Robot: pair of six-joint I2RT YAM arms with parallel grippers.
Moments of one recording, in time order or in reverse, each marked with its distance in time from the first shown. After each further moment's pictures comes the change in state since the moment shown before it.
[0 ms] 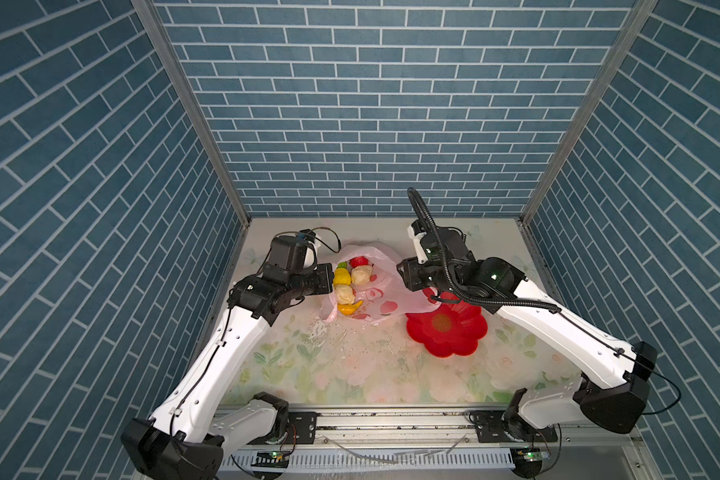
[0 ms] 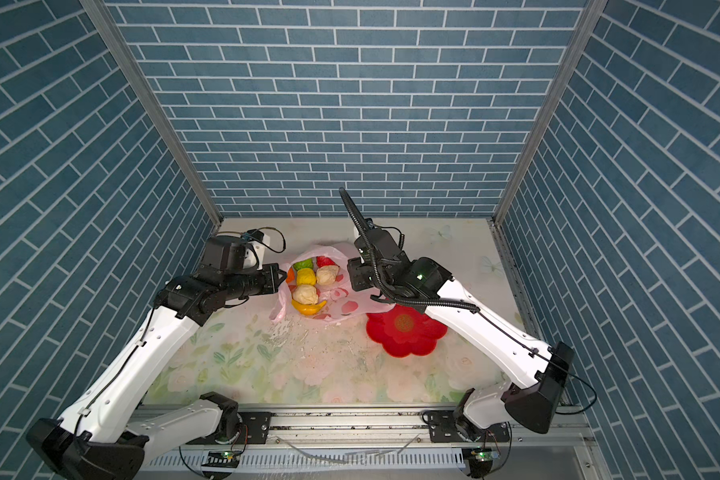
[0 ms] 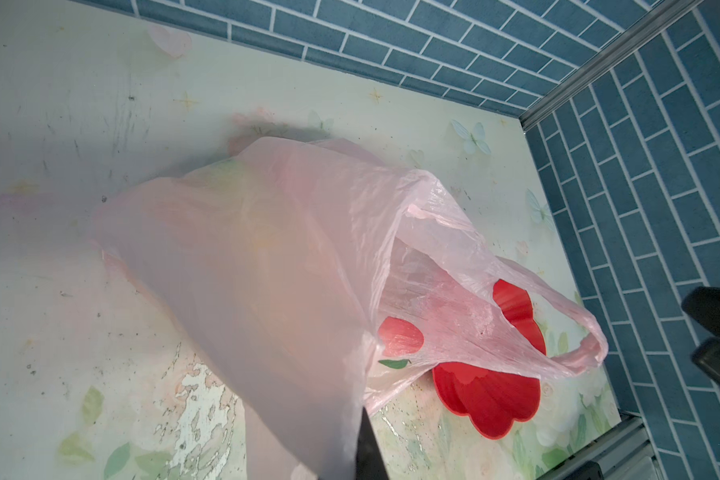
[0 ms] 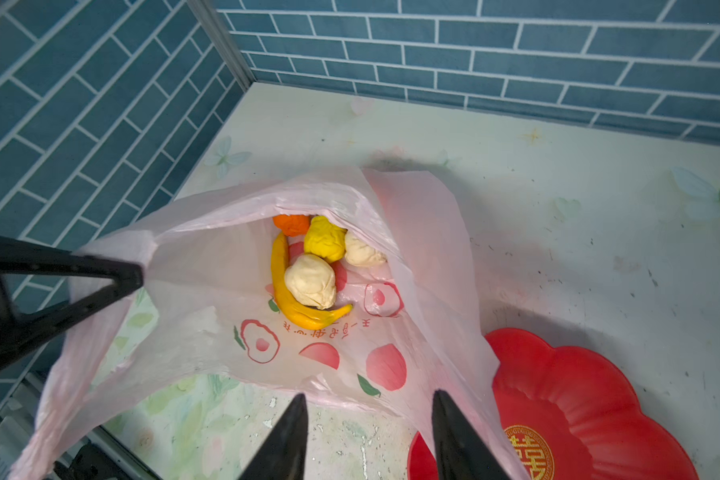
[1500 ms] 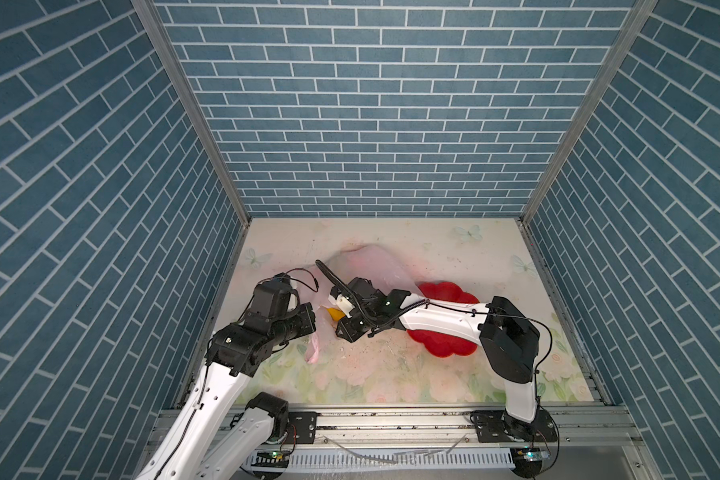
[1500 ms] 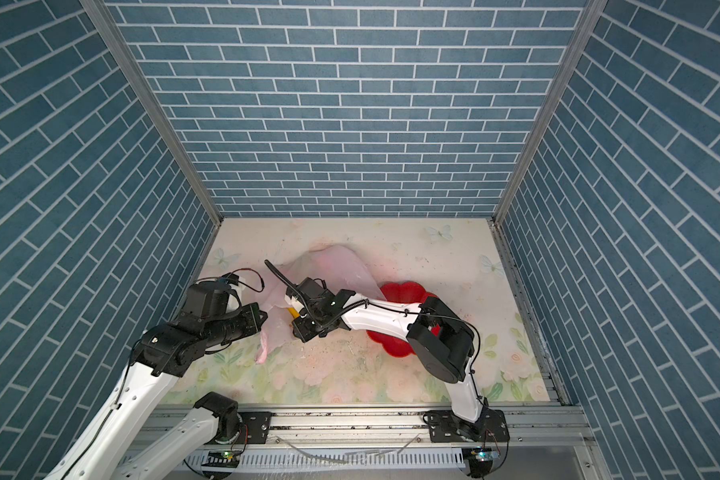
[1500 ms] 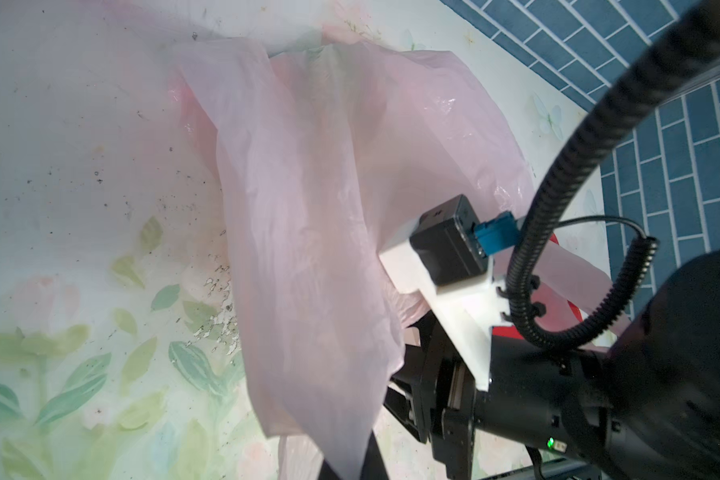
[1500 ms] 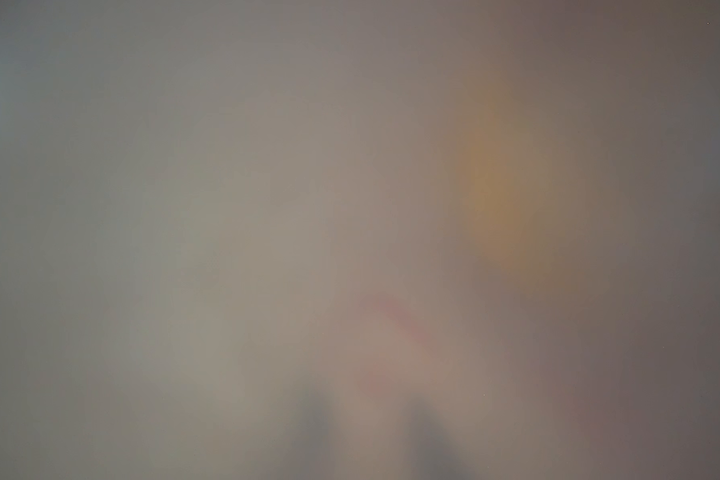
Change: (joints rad) left arm 0.016 -0.319 -0.293 -0.130 -0.081 -0.187; right arm 0.172 0.543 -0.109 0.368 -0.459 -0.064
